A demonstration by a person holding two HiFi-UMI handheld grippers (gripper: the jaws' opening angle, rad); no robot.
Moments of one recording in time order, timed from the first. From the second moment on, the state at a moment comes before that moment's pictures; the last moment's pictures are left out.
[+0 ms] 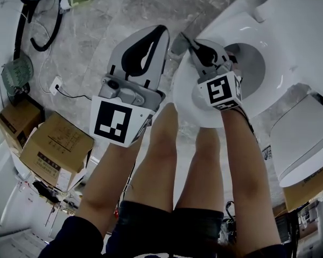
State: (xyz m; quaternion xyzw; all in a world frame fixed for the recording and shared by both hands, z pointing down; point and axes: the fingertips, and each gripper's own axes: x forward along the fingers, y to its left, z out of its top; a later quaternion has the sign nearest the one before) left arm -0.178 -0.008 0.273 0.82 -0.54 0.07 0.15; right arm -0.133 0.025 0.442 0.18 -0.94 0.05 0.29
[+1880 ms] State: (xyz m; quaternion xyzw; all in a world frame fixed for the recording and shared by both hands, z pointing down) left arm -0.104 0.009 0.251 0.85 -0.50 0.08 0.14; right arm -0.058 0.238 0.468 0.16 -0.82 0.26 0.49
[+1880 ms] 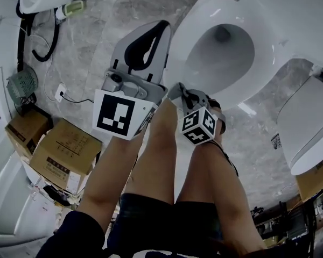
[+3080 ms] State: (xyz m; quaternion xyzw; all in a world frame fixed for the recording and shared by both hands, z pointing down) left arm -0.074 0.005 0.253 0.87 -0.47 0.09 0.14; right arm -0.068 0.252 0.451 0.19 -0.84 0.30 0.42
